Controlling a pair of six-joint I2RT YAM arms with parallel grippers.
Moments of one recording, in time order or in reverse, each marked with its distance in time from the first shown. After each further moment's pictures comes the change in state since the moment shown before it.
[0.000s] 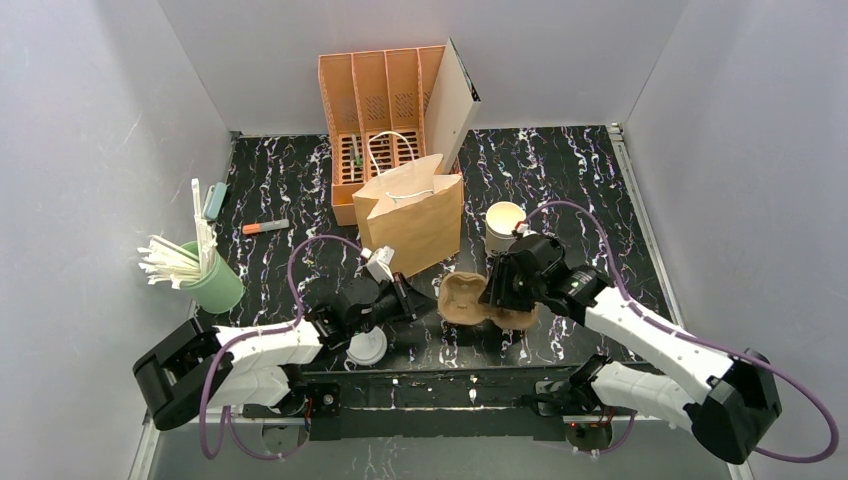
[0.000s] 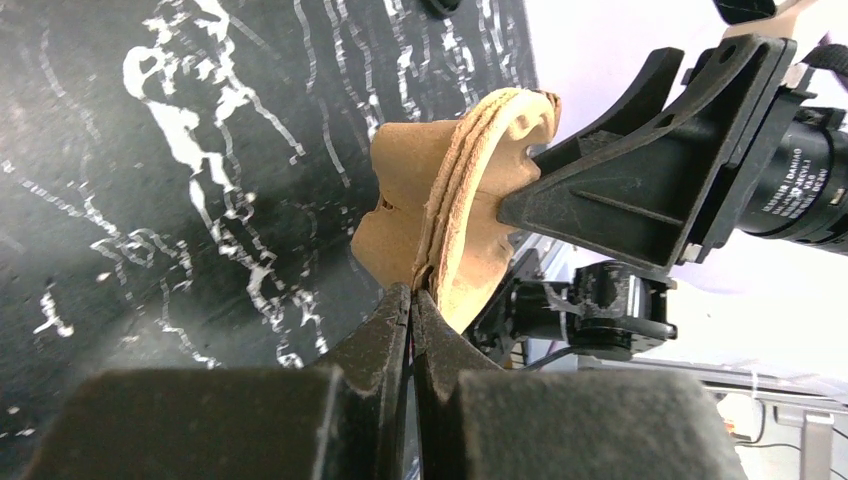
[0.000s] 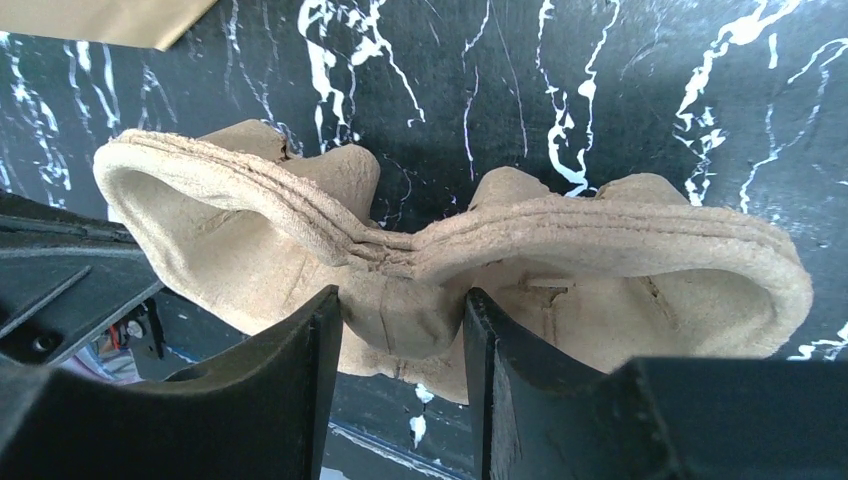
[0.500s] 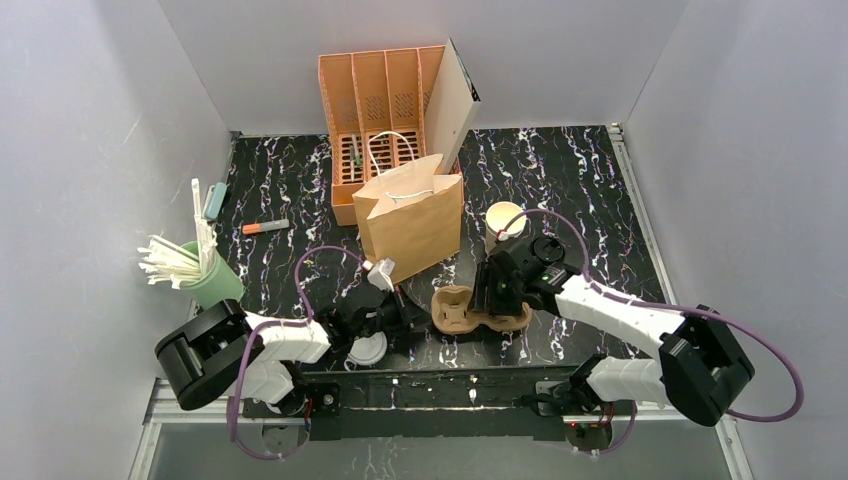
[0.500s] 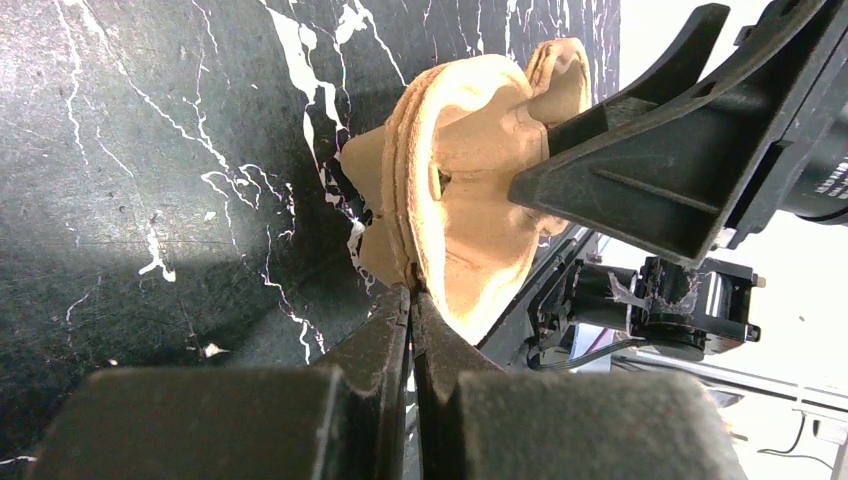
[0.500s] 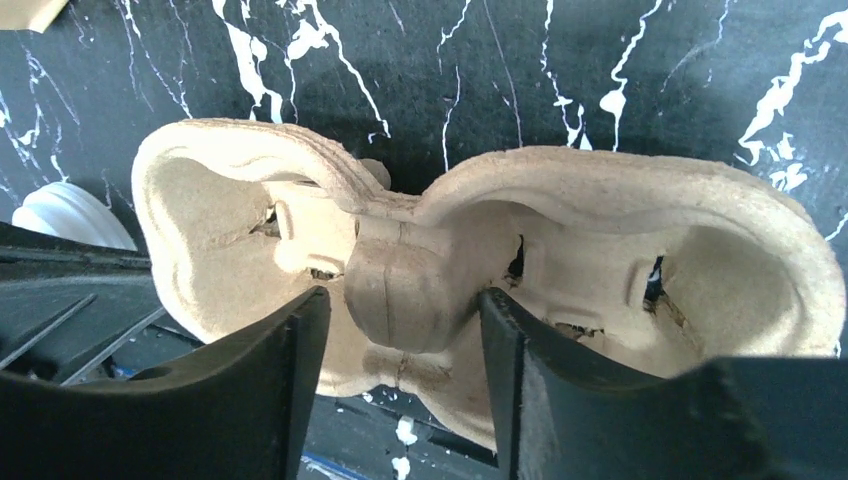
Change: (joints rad) left arm 0.014 0.158 -0.068 0.076 0.056 -0.030; right arm 0.002 0.235 -0.060 0.171 -0.050 -0.002
